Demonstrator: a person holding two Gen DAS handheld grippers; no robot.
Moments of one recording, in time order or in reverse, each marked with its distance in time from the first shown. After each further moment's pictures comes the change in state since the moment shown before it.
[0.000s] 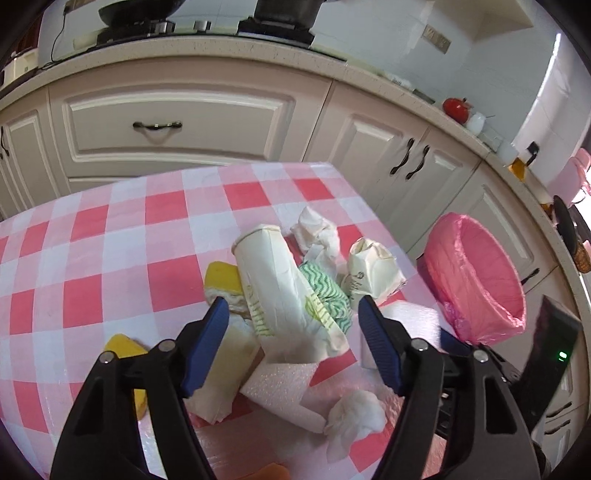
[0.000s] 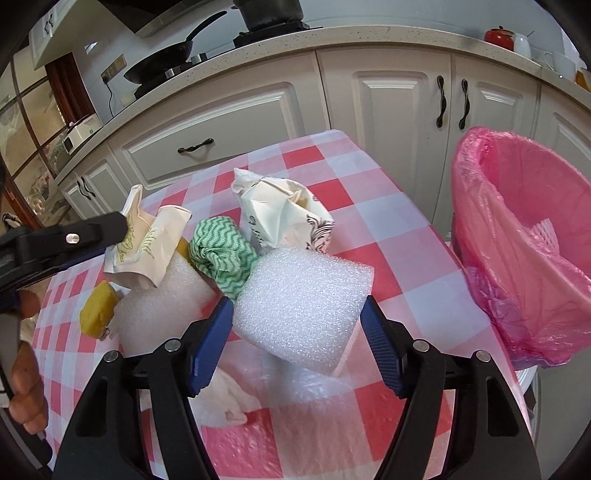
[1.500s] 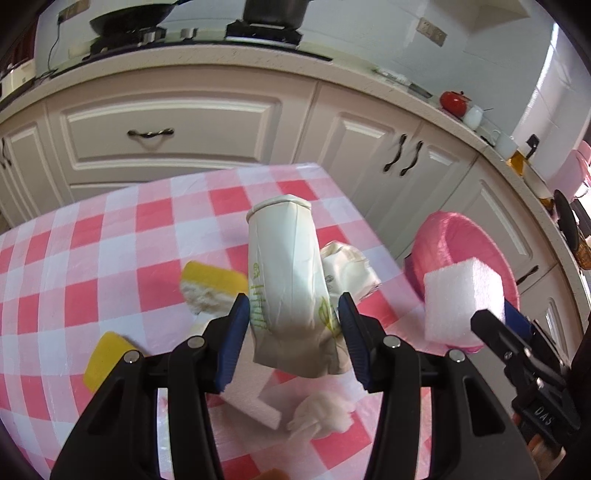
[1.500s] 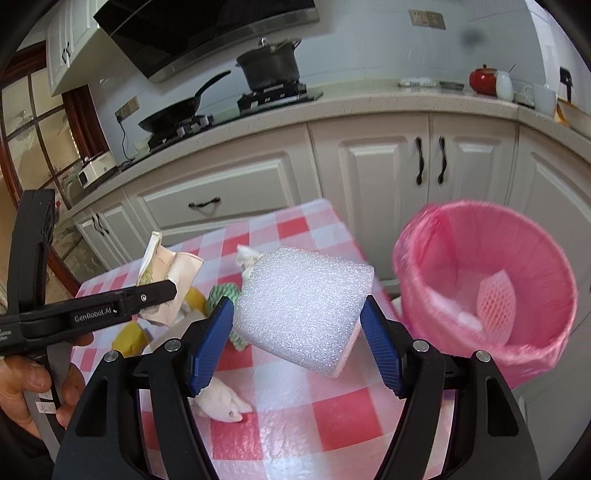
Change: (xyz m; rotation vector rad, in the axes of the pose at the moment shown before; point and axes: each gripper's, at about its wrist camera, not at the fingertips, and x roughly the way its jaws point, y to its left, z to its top) left arm -0.016 -0.041 0.009 0.033 -0.003 0.012; right arm -0.094 -0.028 0.031 -0.011 -0.198 0.007
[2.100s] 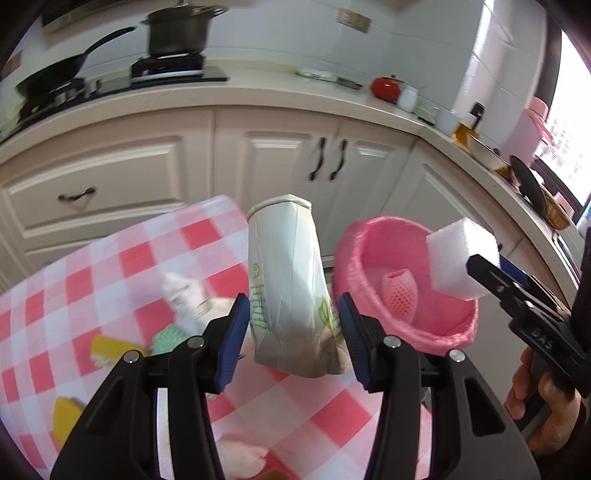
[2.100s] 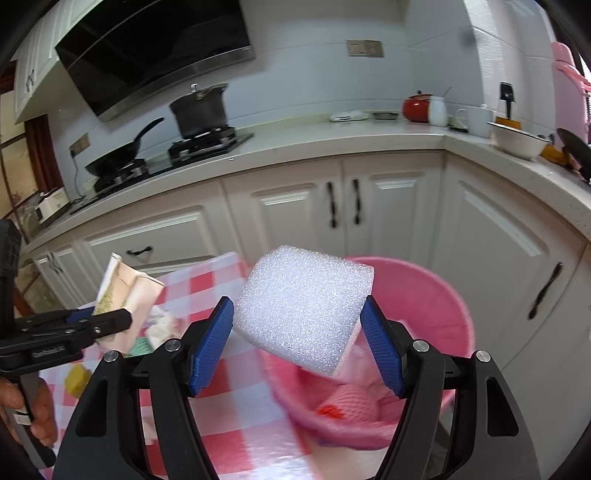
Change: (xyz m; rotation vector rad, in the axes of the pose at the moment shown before) left arm 0.016 -0.114 0.033 0.199 -0.032 -0.124; right arm -0.030 -0.111 0.043 0.058 -0.098 -0.201
